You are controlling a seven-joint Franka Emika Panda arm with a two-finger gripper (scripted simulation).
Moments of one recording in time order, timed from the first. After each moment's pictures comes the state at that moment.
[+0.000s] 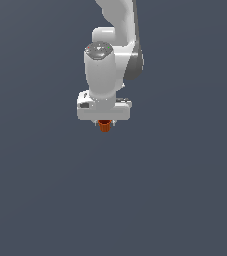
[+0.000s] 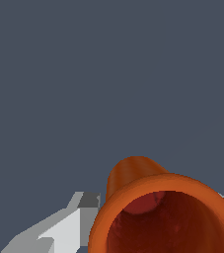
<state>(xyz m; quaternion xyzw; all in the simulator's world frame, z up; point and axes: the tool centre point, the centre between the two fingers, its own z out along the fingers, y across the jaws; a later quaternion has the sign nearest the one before) -0.055 -0.035 0.189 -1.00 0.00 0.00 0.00</state>
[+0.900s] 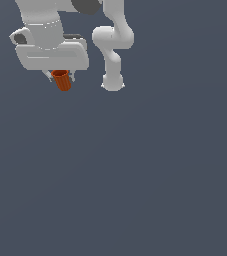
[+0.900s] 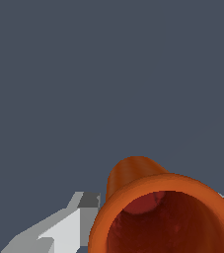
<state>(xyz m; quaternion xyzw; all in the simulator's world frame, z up) -0.112 -0.177 0.360 -1.00 0.00 0.00 0.00</state>
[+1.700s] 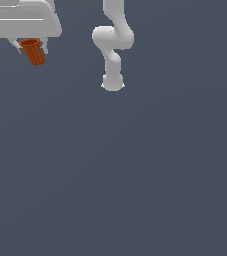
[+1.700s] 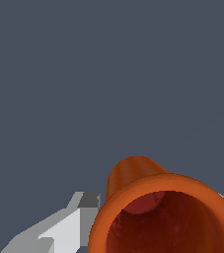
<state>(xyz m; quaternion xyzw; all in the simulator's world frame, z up) -0.133 -0.246 0.441 -1.00 0.00 0.00 0.00</state>
